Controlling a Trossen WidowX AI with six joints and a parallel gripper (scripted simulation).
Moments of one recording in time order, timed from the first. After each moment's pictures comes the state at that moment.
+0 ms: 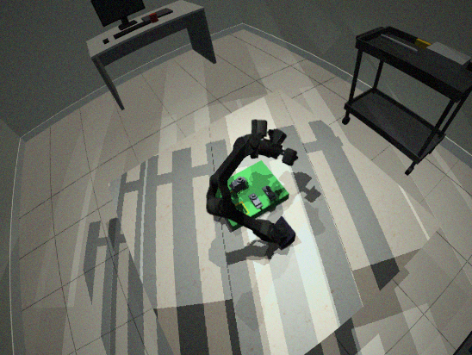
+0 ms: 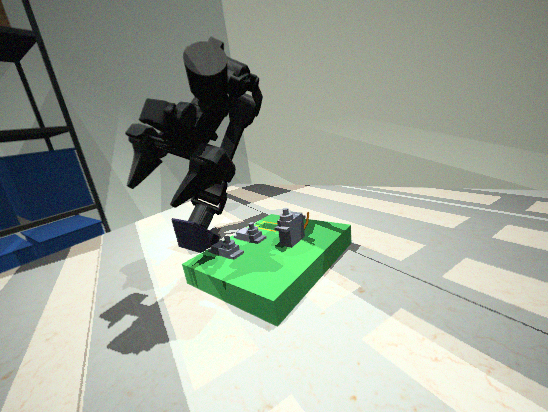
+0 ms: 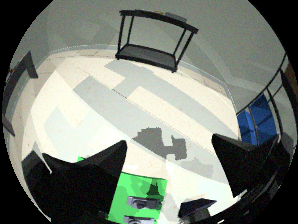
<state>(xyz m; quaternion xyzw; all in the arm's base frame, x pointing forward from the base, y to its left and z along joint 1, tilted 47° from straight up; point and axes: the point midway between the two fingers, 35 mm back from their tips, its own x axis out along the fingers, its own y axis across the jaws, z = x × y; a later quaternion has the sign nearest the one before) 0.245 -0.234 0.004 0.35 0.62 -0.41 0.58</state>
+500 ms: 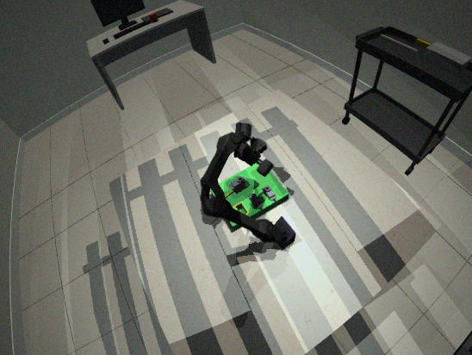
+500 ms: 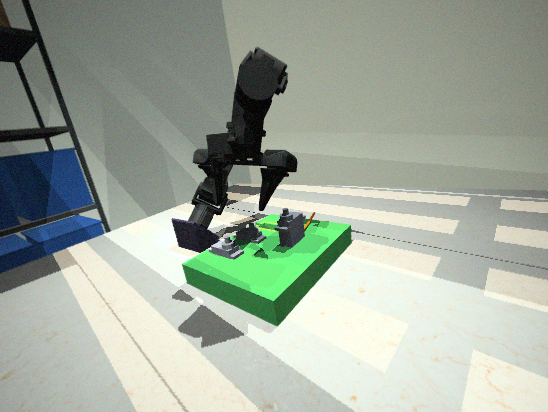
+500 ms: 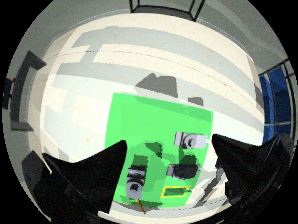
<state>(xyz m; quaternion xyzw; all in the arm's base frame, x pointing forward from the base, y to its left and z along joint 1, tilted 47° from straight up) 0.285 -0.120 0.050 0.51 0.66 -0.29 0.46</state>
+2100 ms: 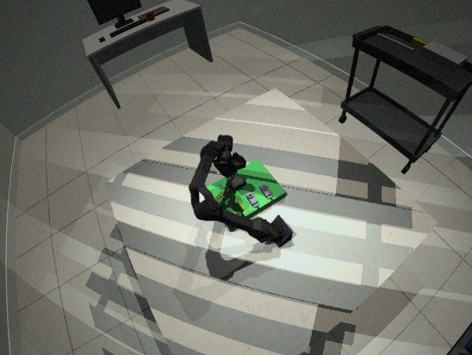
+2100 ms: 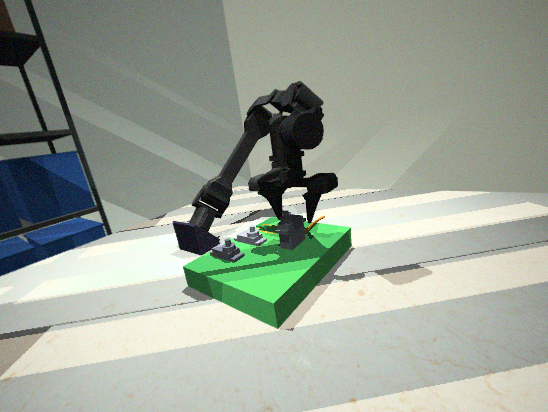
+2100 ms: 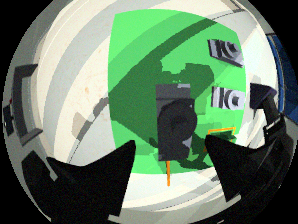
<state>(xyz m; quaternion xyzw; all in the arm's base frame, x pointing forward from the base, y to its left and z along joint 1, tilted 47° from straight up) 0.304 0.005 0.089 0.62 0.69 -0.23 0.29</state>
